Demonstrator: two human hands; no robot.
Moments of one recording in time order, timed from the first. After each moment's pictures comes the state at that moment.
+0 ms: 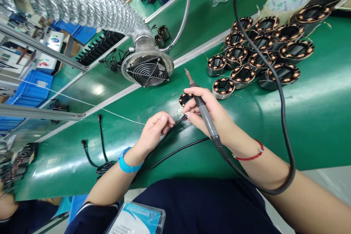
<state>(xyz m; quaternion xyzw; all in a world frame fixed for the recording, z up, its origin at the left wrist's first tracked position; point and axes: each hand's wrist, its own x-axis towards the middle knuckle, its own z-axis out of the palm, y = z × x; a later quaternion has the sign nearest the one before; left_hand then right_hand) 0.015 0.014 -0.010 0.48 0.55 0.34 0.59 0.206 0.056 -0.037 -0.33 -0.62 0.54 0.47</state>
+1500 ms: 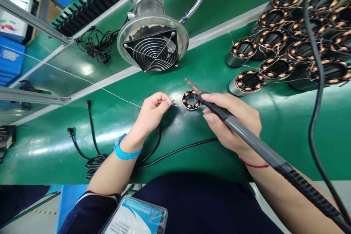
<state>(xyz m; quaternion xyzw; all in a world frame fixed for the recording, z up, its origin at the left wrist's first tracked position) -0.006 0.048 -0.026 0.48 0.64 0.35 0.49 0.202 0.049 -0.052 -0.34 -0.72 0.25 0.55</state>
